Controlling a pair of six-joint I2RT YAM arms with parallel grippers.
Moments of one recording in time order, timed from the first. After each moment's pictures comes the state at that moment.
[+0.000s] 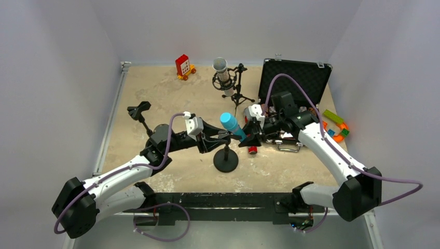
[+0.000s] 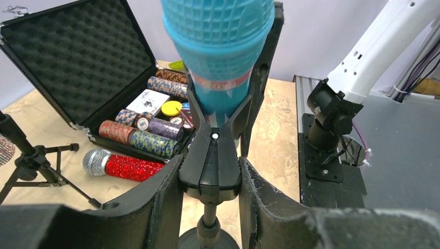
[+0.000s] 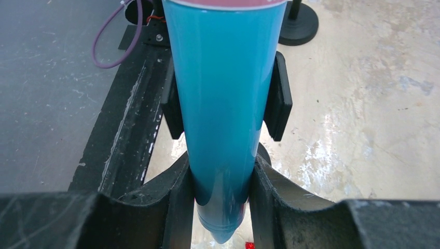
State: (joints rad) left arm -0.74 1.00 0.51 0.62 0.59 -0.12; right arm 0.41 1.22 1.03 -0.67 -1.18 -0.80
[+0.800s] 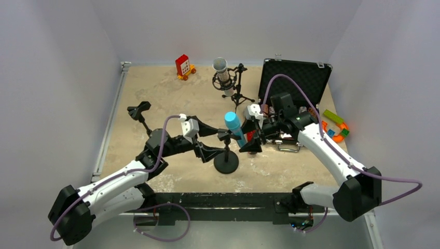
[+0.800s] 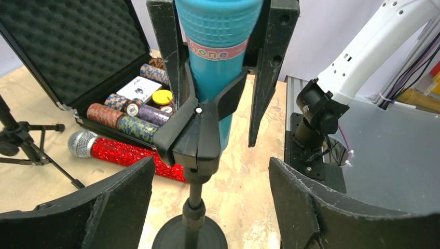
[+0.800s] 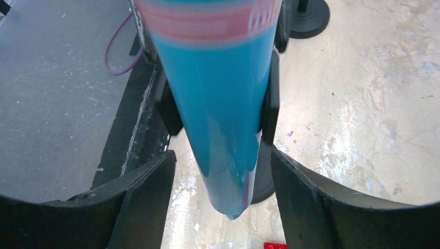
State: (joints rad) left arm -0.74 0.93 0.45 0.60 0.57 -0.22; right arm 0.44 1.24 1.01 -0.65 -1.17 -0.71
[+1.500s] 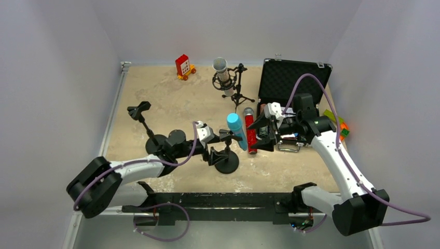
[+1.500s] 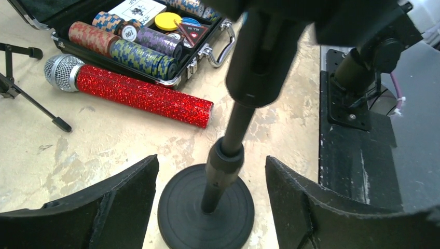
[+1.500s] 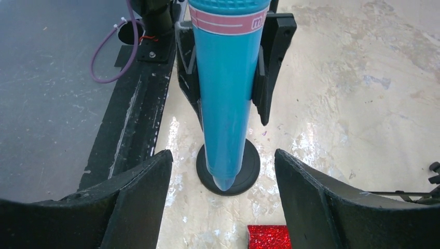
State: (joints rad) left arm -0.75 1.19 0.36 0.72 0.55 -0.08; right arm 0.25 1.10 1.00 -0.76 -1.28 -0.83
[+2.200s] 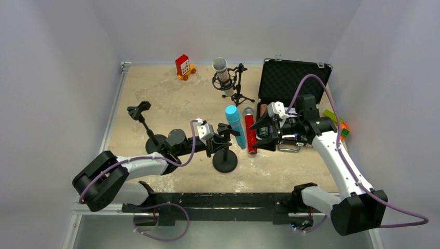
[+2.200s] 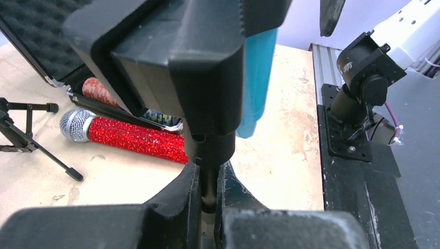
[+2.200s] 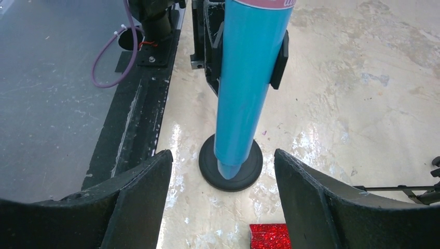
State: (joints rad) left arm -0.77 1.32 0.39 0.98 0.55 -0.11; right arm 0.20 1.09 0.97 -0.75 -1.32 -0.83
